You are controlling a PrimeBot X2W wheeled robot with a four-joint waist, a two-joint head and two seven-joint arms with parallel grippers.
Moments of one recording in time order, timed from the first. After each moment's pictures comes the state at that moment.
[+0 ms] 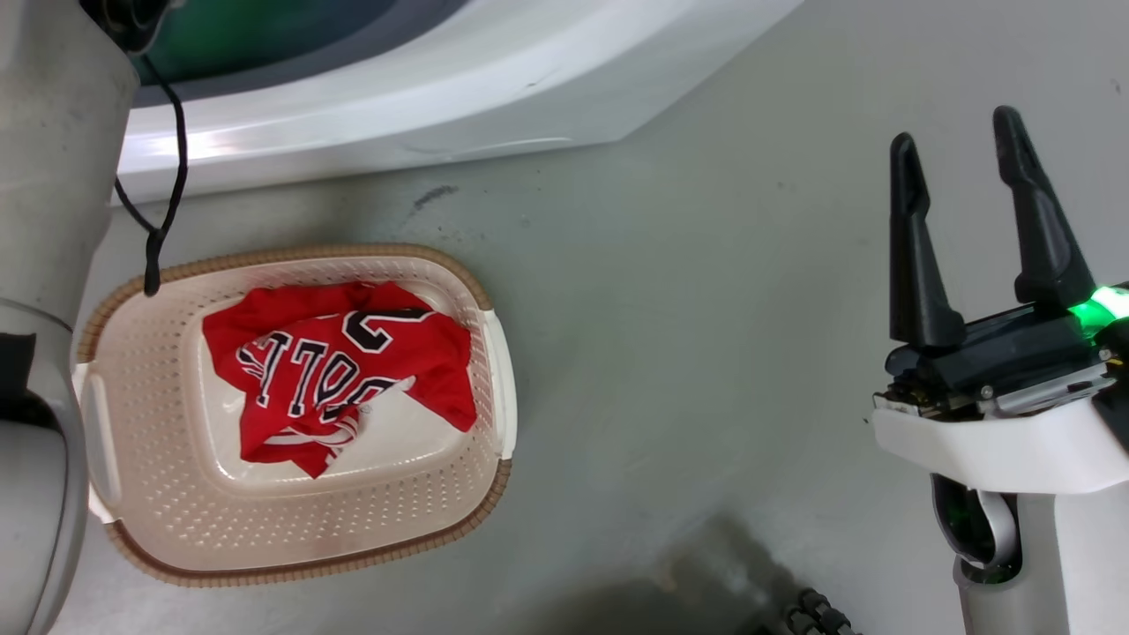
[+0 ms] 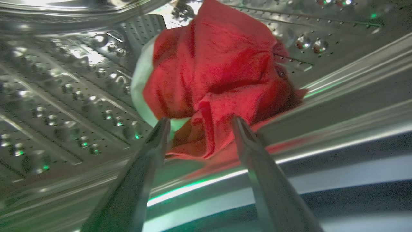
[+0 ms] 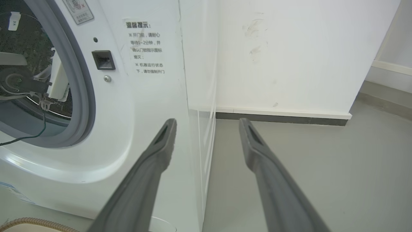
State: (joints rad) left arm -1.49 0.37 -0.64 1.01 -0.64 -0.13 0.35; right arm -0.30 -0.05 0.10 -0.22 0.12 0.13 -0.26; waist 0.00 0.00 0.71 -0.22
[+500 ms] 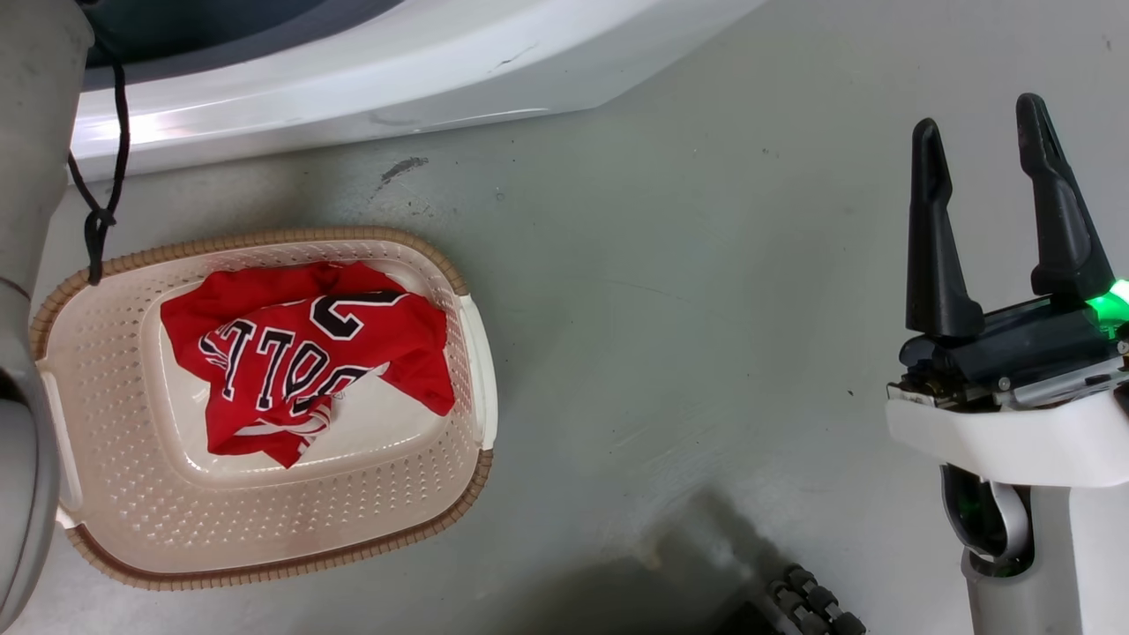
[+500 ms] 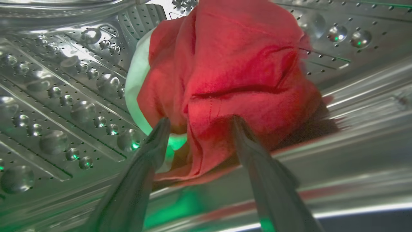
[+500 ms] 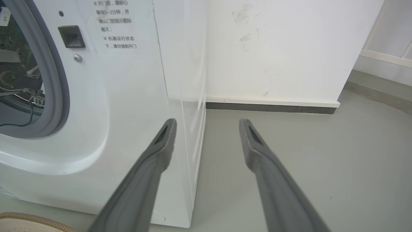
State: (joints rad) left arm -1.59 0.38 -0.72 1.09 -0.66 -0.13 0.32; right arm -0.31 -0.05 0.08 -0.22 0.14 0.13 -0.26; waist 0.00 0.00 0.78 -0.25
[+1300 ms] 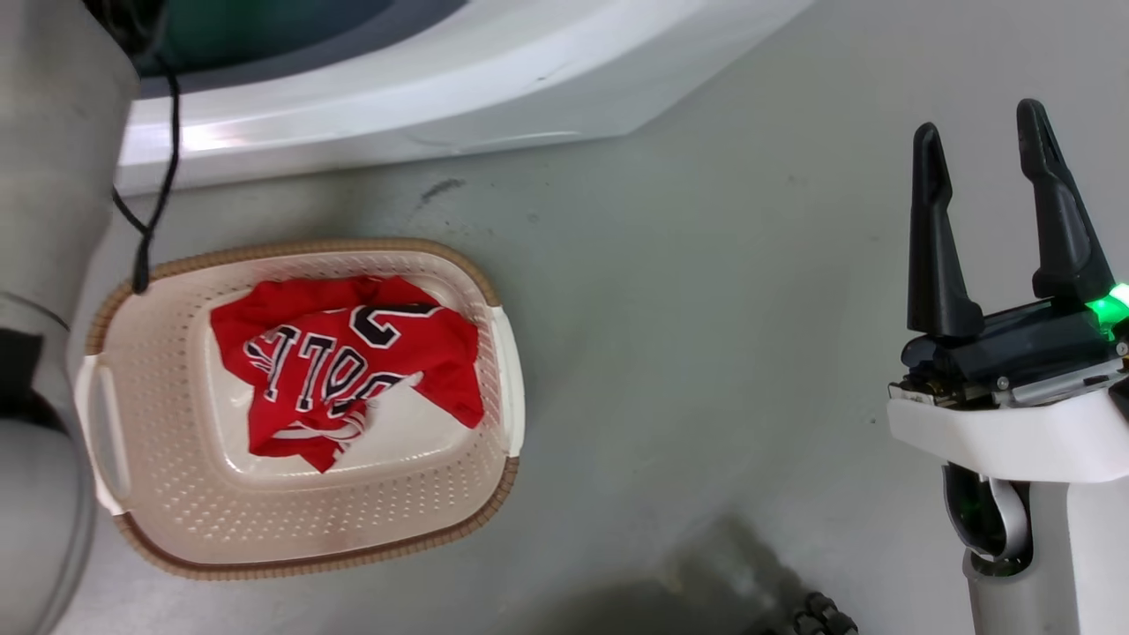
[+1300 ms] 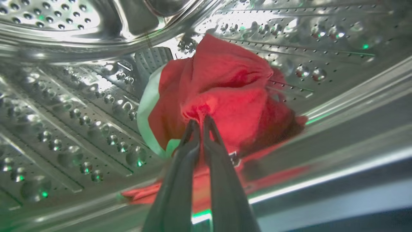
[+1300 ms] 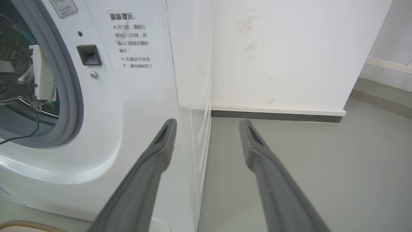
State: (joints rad) left arm -1.55 0.38 -0.79 1.09 -0.76 -0.13 0.11; right arm -0.31 -0.05 0.07 -0.21 0.13 0.13 -0.26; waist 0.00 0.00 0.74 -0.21
